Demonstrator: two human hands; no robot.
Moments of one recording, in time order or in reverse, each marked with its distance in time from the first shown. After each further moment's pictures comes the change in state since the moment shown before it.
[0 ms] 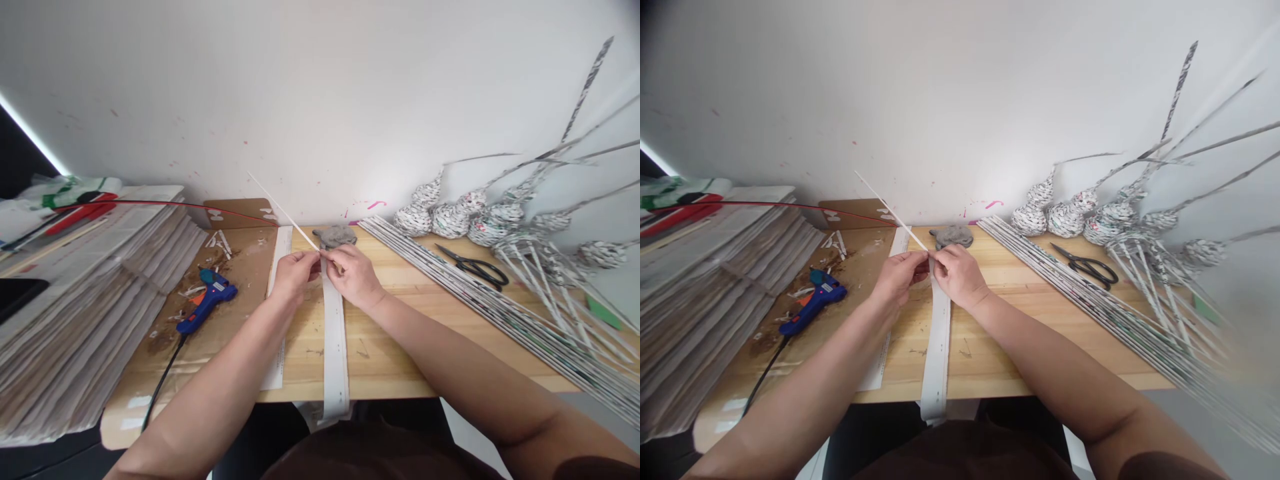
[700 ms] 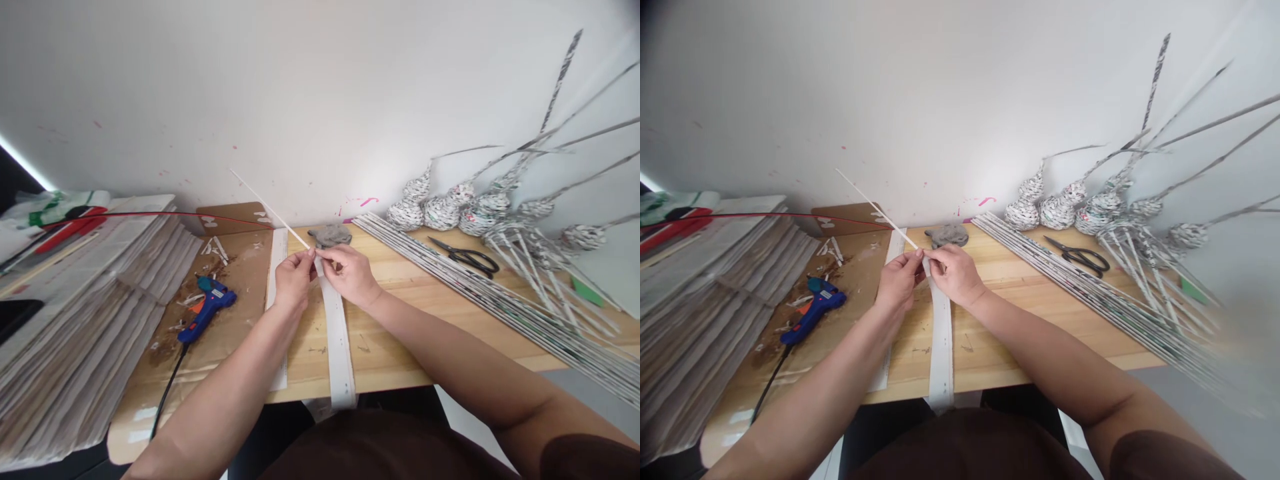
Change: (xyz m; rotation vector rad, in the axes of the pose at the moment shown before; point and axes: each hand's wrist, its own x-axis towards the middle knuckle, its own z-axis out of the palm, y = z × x) left_hand -0.004 -0.008 0.005 -0.177 0.017 0.067; right_hand -0.001 -0.011 0.001 0.147 0.102 0.085
